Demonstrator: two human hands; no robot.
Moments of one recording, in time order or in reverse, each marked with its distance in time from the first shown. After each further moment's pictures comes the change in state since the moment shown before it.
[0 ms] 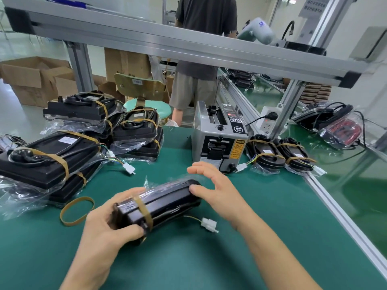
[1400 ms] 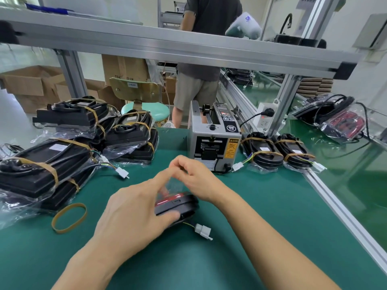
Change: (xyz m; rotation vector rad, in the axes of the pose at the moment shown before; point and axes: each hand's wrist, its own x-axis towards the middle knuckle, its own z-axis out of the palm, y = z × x) left_hand 0.021 0.050 0.059 1.219 -0.206 0.158; right_hand 0.057 0.005 0.001 -0.130 -0.150 -0.264
